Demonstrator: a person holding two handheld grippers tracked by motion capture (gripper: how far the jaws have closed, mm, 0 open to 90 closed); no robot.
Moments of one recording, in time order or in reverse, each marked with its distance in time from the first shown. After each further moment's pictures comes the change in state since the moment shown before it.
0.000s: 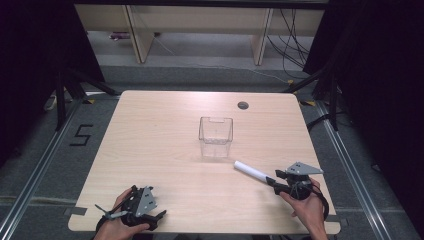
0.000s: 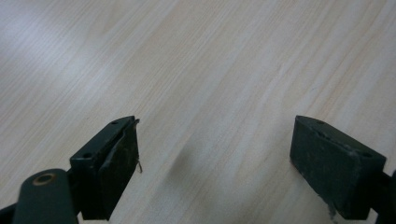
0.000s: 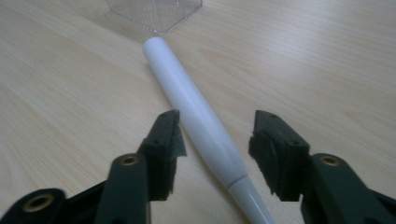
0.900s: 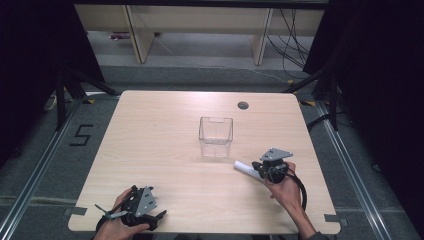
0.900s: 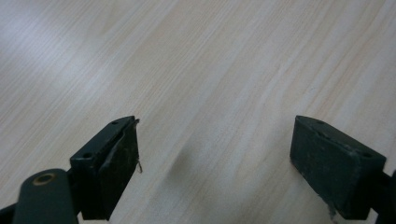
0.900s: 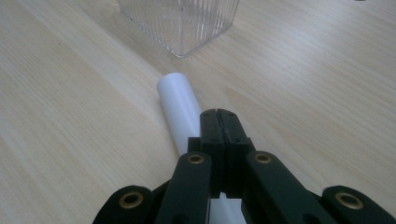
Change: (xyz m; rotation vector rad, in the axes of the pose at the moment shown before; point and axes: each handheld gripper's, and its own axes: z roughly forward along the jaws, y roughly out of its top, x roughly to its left) left arm 0.001 0.000 0.000 0.002 -0.006 0.003; right arm 0.020 0.044 0.051 0.075 0.005 -0.180
